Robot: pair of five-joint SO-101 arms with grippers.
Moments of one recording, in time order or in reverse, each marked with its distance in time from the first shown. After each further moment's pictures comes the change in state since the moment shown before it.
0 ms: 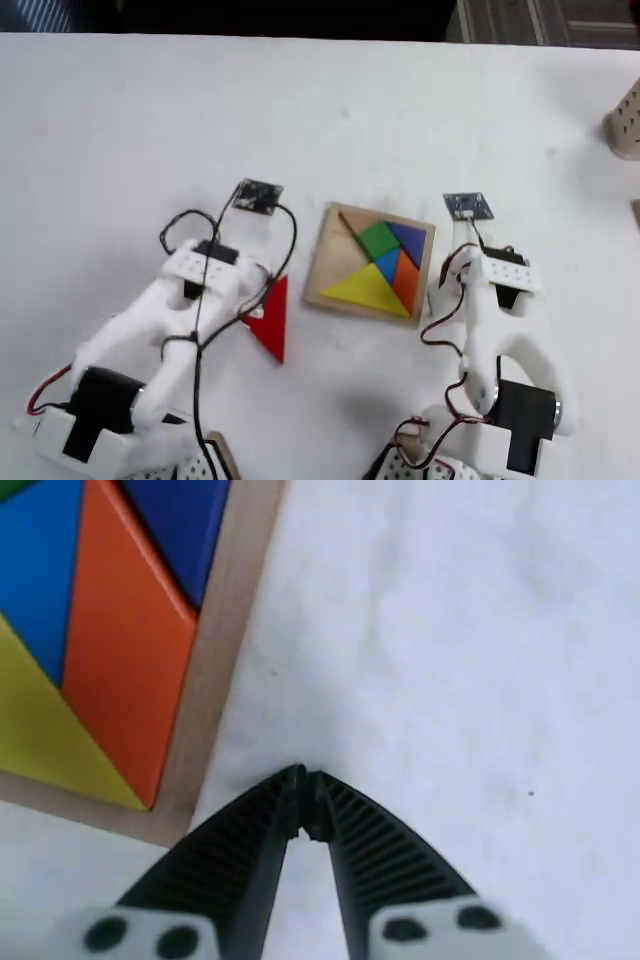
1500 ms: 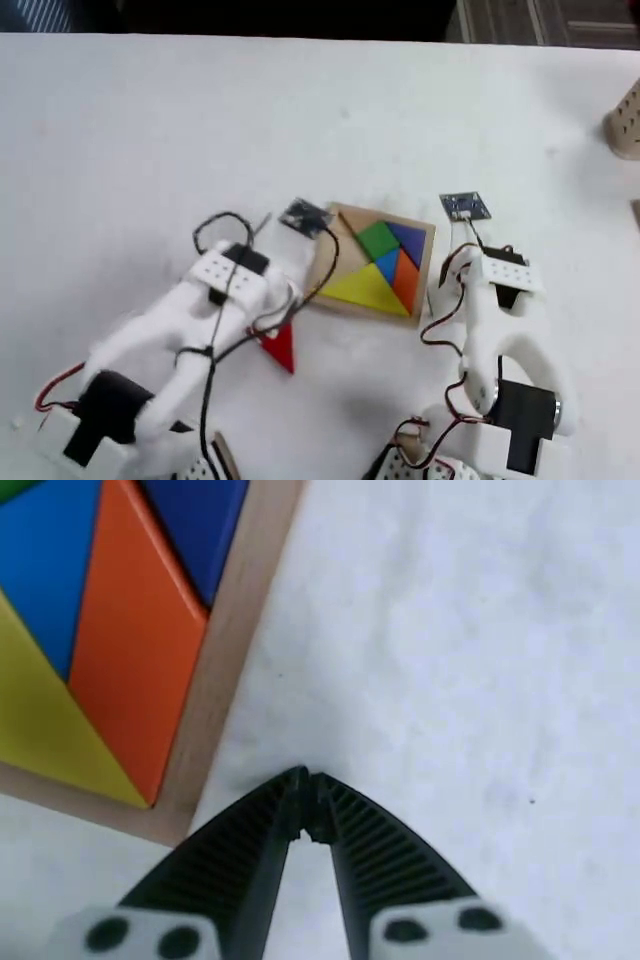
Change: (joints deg) left arm 8.4 0.4 -3.2 9.1 -7.4; right arm 0.0 0.0 0.0 0.0 1.5
